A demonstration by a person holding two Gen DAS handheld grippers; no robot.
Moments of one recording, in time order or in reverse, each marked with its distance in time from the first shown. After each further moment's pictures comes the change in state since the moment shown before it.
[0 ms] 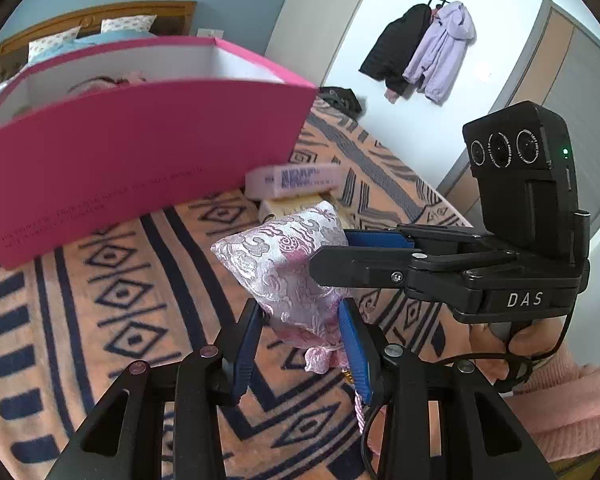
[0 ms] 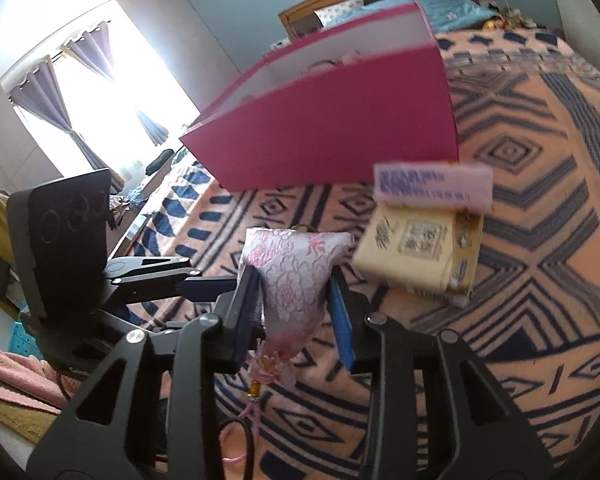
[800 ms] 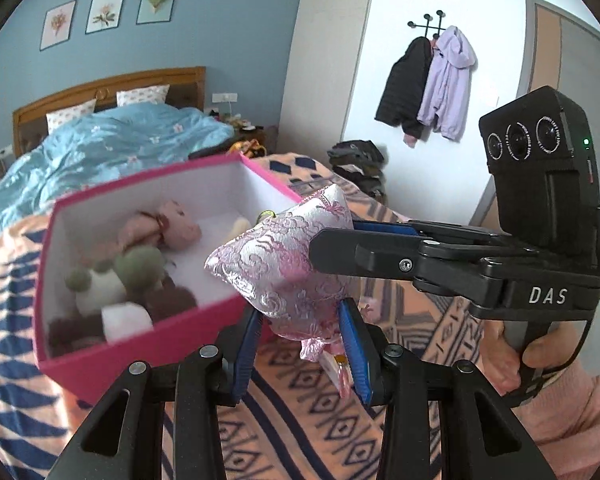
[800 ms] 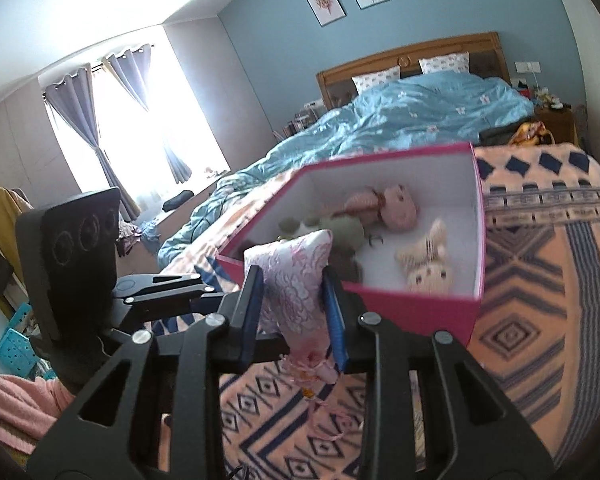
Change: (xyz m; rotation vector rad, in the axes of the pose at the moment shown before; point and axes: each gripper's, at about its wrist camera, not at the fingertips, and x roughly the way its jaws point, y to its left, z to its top) left arm -0.048 0.006 0.101 0.114 -0.185 0.159; right arm -0.022 0.034 0.104 -0.153 -0.211 0.043
